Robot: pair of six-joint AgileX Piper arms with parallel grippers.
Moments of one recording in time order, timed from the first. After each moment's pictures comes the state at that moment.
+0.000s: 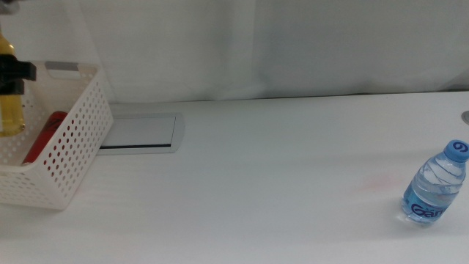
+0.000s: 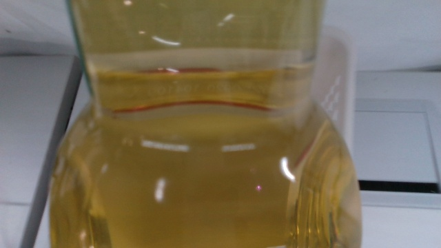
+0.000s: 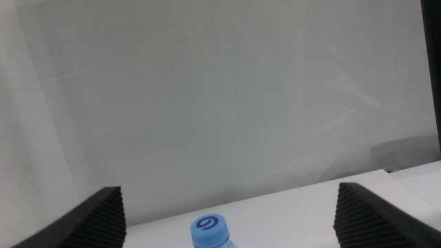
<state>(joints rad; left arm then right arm) 0.19 1.56 -1.36 0.08 0.79 0.06 0.02 0.00 -0.08 0.24 0.08 -0.05</state>
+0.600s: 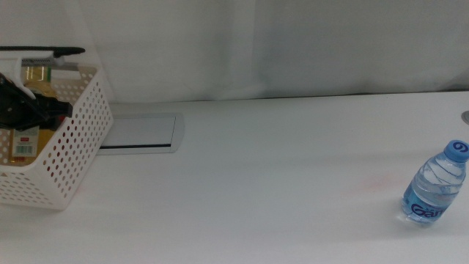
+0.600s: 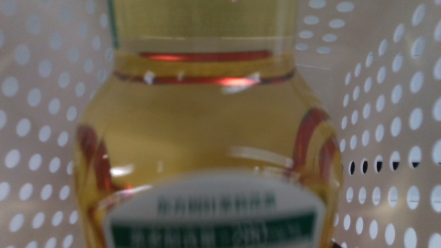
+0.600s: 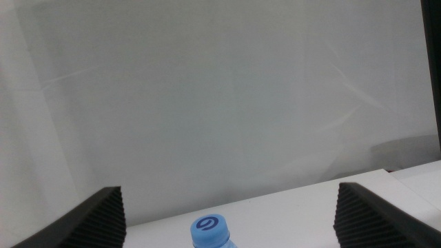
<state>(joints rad) 0.19 1.84 -1.37 0.08 0.67 0.07 0.02 0.00 -0.08 0.24 0.08 -0.05</state>
